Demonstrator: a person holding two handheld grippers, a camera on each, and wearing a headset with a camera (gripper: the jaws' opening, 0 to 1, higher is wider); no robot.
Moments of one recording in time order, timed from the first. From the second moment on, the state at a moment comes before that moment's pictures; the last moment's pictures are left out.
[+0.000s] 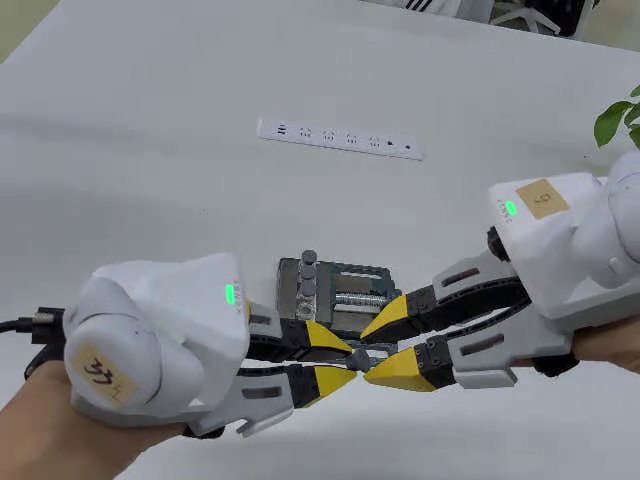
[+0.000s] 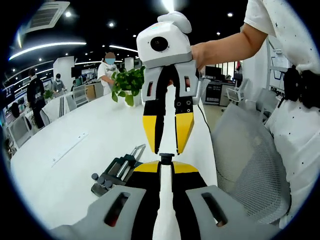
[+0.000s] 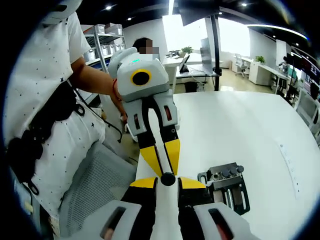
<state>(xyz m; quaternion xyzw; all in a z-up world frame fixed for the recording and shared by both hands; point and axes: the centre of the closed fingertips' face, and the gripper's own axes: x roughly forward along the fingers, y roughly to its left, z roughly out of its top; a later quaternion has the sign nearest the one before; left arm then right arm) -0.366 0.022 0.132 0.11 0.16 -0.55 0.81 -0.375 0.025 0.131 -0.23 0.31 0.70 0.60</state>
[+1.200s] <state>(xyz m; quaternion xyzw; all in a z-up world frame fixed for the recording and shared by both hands) -0.368 0.022 0.145 0.10 0.14 -0.56 0.81 -0.378 0.027 0.143 -0.22 0.30 0.71 0.60</state>
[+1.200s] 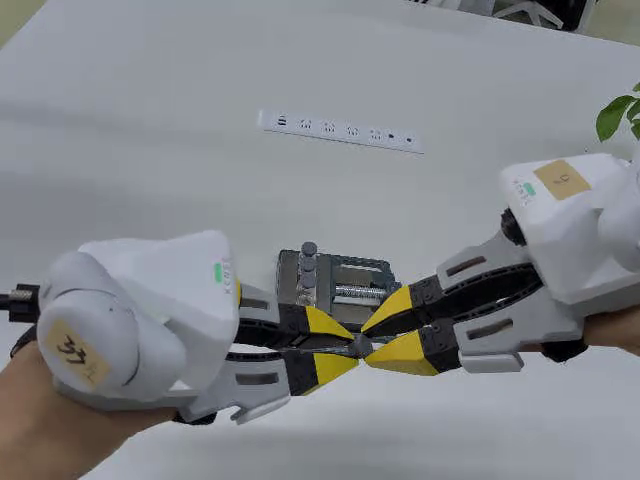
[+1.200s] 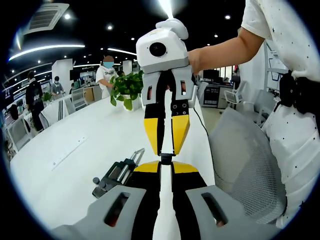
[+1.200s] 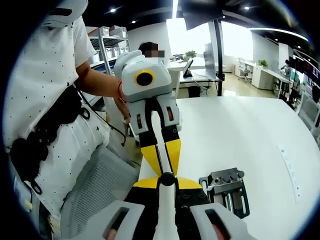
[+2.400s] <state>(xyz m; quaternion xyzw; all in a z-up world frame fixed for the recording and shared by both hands) -0.363 0.058 0.133 0.06 0.16 -0.52 0.84 -0.358 0.042 0.140 -0.16 0.32 0.71 0.61</state>
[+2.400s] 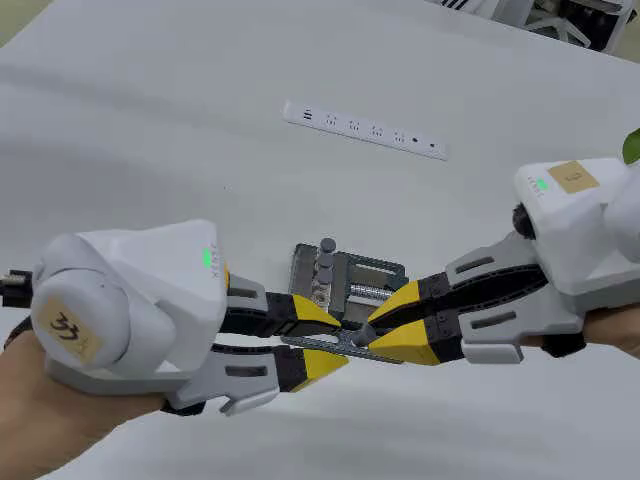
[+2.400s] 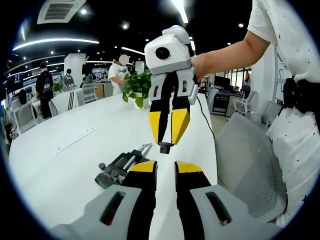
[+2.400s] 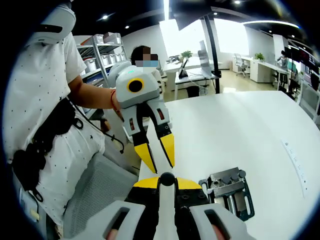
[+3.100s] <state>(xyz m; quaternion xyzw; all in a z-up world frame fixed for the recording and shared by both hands) -0.370 0.120 0.096 0.01 0.18 -0.43 0.89 -0.299 0.074 0.109 -0.19 0.39 0.64 0.63</state>
